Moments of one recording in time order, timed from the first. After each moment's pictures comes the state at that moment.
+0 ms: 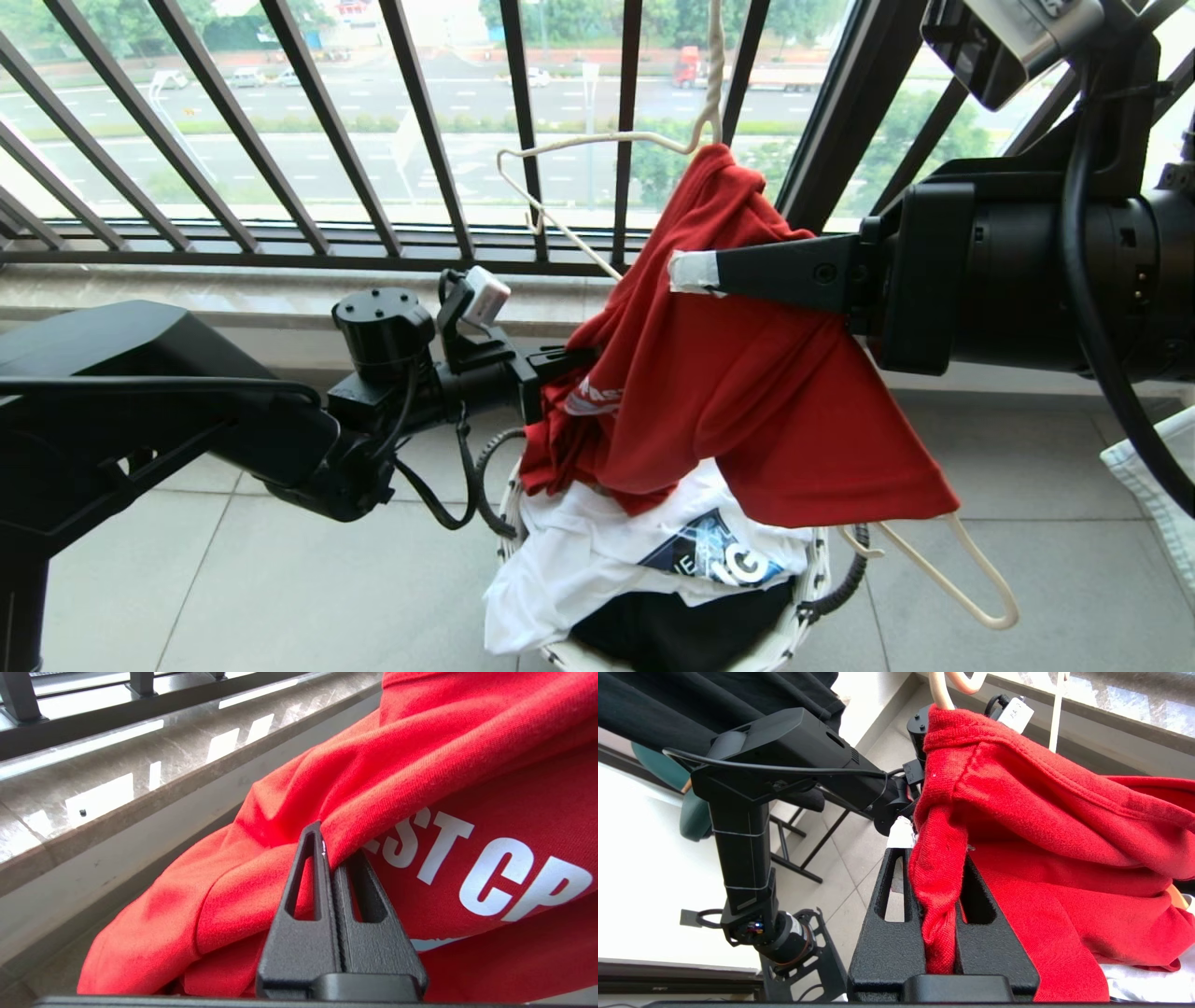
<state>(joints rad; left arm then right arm) -0.38 2.09 -1.05 -1.16 -0.74 -0.04 0.76 1.44 -1.25 -0.12 0.34 0.27</state>
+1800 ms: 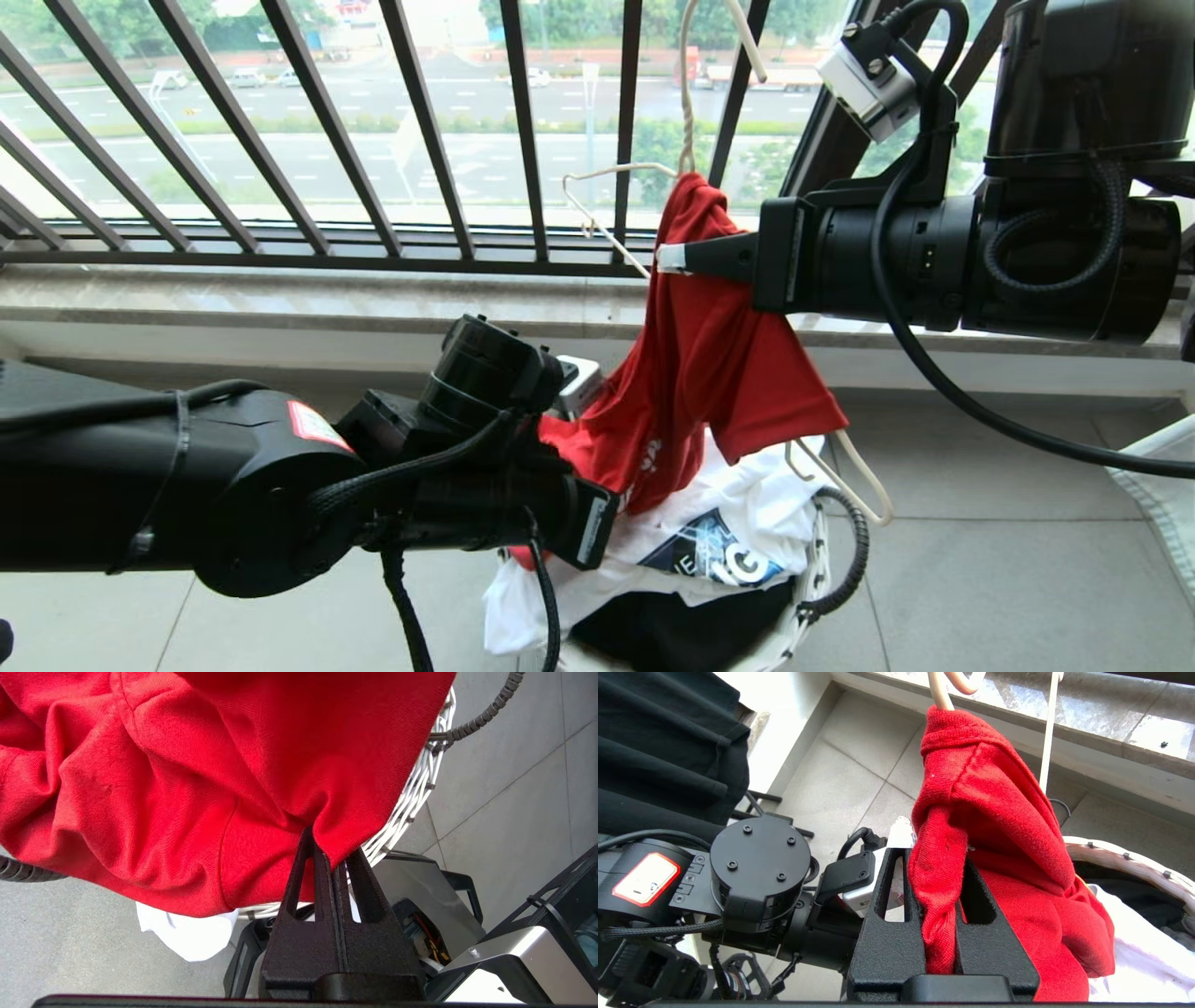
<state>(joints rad) -0.78 1.74 -1.06 -0.04 -0.06 -0.19 0.64 1.60 -1.35 -0.12 0.26 0.27</state>
